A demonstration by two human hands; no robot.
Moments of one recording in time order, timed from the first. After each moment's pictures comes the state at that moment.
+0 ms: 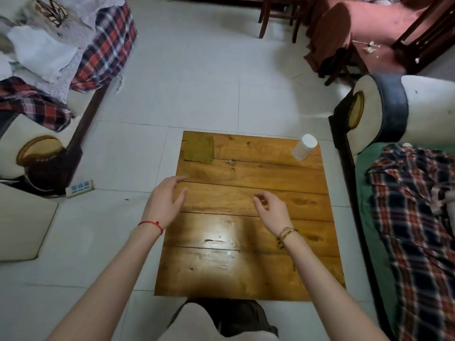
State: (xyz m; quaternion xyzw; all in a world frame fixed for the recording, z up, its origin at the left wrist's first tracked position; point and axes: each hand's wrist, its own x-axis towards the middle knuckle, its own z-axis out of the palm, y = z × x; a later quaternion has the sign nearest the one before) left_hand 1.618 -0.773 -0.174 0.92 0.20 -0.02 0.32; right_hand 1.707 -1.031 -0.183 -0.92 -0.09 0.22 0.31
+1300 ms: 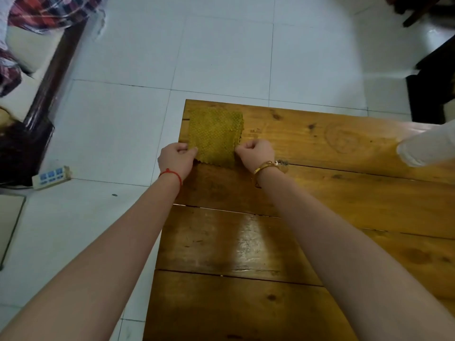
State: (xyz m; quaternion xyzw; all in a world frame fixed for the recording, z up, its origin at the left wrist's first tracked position) left_hand 1.871 -0.648 -0.476 0.74 0.47 -0.01 0.48; right_hand 1.956 -0.799 -0.473 -0.86 0.06 0.28 0.42
